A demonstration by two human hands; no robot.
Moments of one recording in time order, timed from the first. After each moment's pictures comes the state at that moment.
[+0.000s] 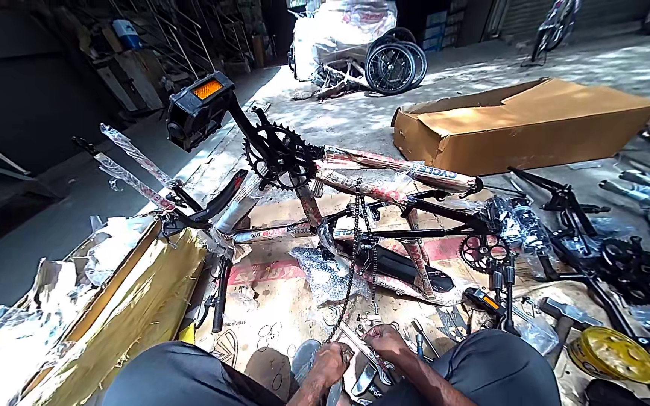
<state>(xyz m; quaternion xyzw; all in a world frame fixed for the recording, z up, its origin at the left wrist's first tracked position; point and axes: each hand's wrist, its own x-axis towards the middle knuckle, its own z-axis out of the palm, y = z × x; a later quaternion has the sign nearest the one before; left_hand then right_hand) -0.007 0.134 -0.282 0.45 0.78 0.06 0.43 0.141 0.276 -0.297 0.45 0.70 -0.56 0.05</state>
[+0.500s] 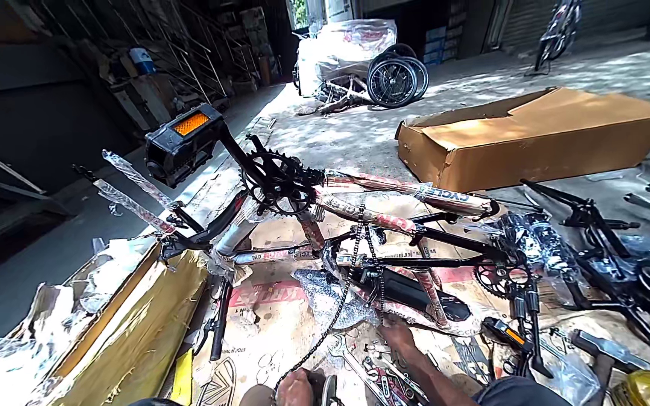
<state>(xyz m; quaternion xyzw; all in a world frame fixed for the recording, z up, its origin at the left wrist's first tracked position) -0.049 0.116 -0.251 0.24 0.92 -0.06 0.31 0.083 0.369 -0.338 0.57 0.66 -0.49 -0.04</state>
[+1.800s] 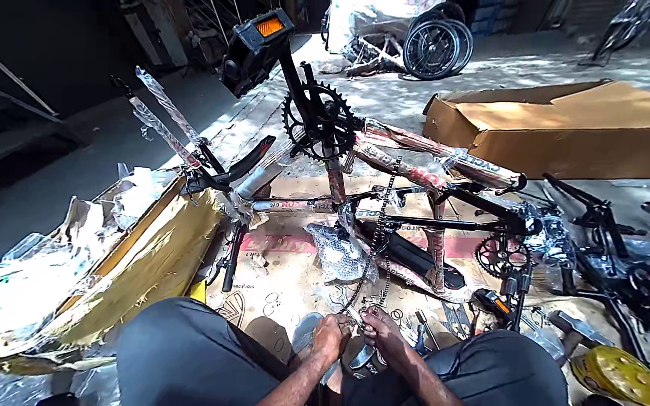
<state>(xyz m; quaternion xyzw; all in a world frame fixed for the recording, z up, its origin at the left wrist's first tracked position) 0.008 0.109 -0.241 0.35 0.84 0.22 0.37 0.138 0.223 -0.263 0.31 0.41 -0.85 -0.13</state>
